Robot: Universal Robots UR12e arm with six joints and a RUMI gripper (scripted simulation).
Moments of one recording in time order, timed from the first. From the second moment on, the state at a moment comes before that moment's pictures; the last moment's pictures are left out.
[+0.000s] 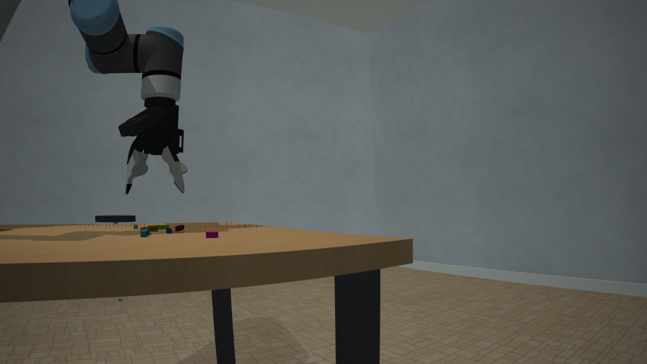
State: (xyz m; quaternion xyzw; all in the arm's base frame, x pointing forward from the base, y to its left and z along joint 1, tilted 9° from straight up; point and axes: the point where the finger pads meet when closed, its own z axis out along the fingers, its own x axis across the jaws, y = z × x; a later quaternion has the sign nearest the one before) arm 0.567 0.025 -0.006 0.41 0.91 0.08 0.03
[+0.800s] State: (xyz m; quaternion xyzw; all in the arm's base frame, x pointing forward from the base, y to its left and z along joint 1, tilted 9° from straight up) arm 0.591 0.013 -0.005 0.70 0.71 0.08 0.00
